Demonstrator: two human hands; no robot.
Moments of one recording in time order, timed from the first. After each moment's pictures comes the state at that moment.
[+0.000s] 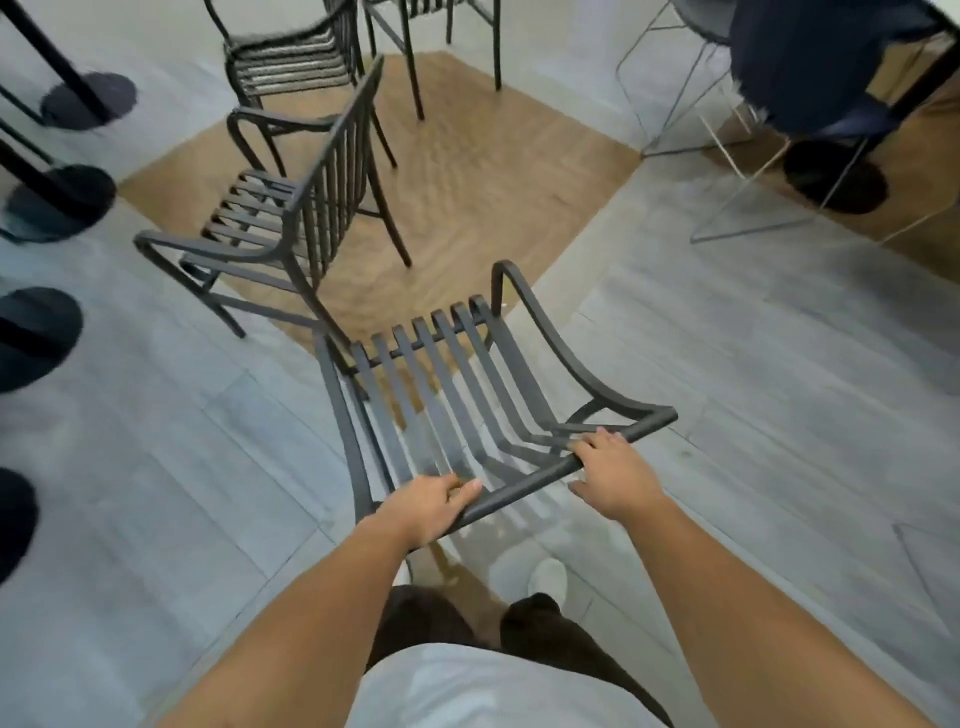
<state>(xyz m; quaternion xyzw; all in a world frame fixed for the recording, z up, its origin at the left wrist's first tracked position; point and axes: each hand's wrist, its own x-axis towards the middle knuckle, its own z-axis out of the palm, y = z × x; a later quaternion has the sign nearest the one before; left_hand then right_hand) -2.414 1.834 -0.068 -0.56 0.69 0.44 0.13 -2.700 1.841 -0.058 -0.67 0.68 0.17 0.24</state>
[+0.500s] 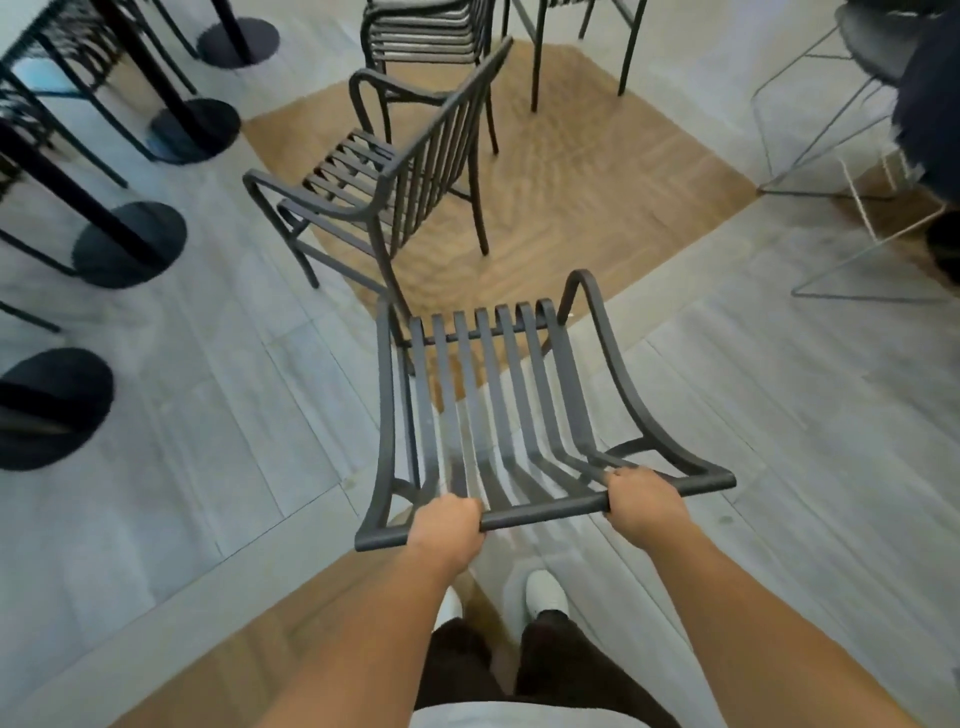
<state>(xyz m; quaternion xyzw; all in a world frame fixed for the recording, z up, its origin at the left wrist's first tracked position) -2.450 1.868 -0.084 -0.65 0.67 0.30 0.20 -2.704 1.802 -0.077 -0.74 0.59 0.30 0.15</state>
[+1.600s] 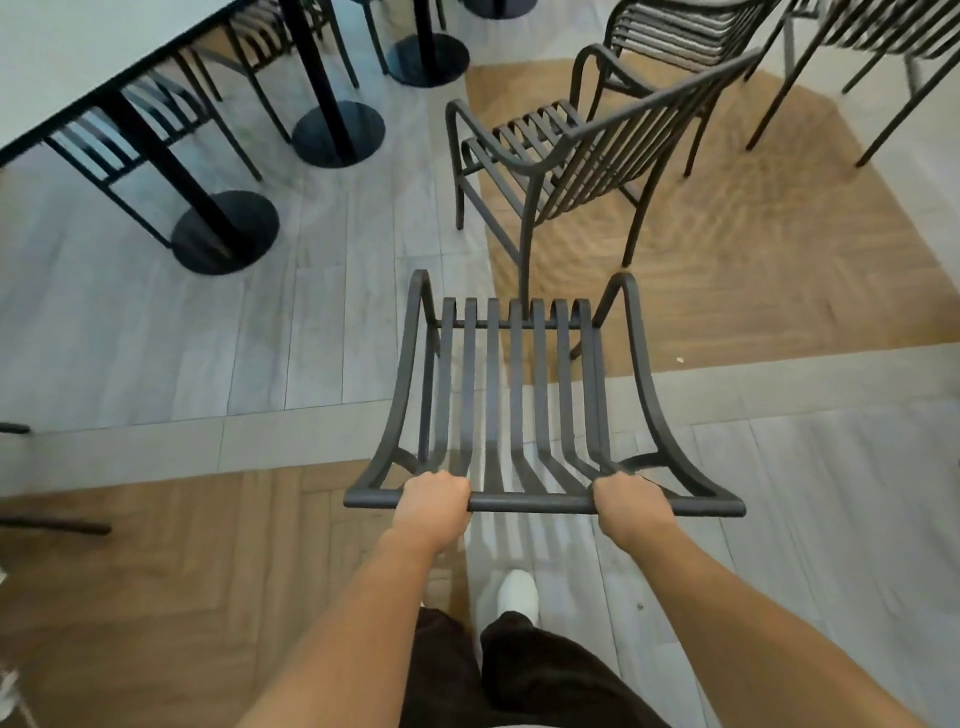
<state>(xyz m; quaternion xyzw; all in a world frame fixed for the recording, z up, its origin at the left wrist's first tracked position) -2.479 1.950 -0.087 -0.79 0.53 0.26 0.17 -2.679 1.791 -0.086 -0.86 0.37 0.36 0.07</state>
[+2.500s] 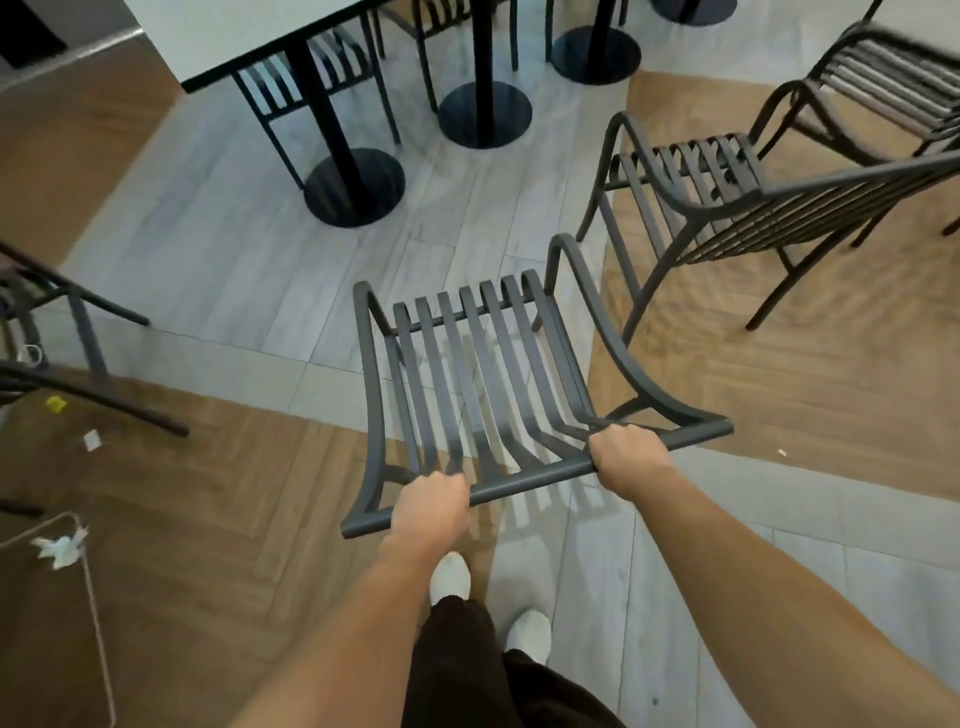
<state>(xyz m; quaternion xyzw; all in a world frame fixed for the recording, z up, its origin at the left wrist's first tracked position) -2.384 1.975 -0.094 -0.90 0.30 0.31 0.06 -2.467 1.733 -0.083 -0.93 0.16 0.34 -0.02</state>
